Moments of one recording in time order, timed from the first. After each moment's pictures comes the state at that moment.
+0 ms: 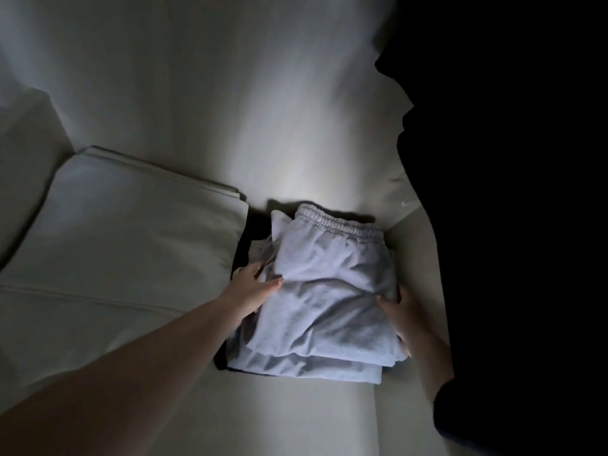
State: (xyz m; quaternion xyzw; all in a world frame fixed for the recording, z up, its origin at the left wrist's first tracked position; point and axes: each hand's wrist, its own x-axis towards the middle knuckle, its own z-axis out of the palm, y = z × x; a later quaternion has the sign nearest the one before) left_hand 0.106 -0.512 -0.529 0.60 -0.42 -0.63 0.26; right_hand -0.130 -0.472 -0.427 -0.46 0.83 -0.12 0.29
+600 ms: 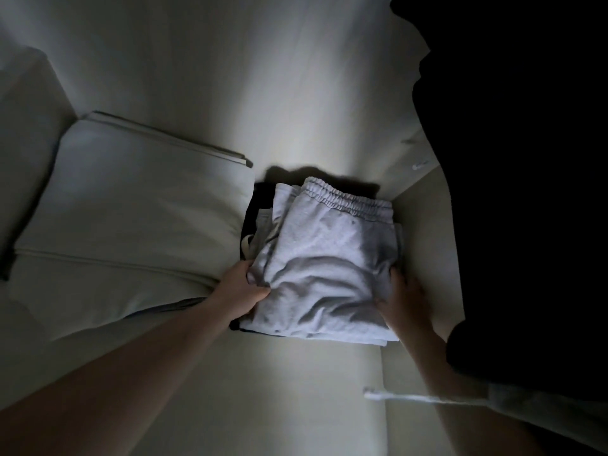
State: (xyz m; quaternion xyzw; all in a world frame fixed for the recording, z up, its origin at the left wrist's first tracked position) left_hand 0.126 -0.460 -0.545 0.62 -0.47 -0.58 0.23; right_hand -0.126 -0.434 -0.449 -0.54 0.82 0.07 0.17
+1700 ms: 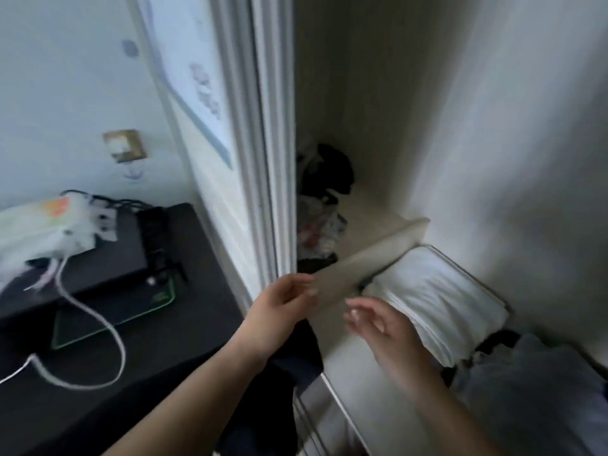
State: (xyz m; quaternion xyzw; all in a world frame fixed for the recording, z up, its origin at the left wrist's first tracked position) left_hand 0.269 -0.140 -0.261 0.68 -0.22 -0.33 0.62; right_hand 0.137 -0.263 -0.297 -0.71 0.26 -0.24 0.61
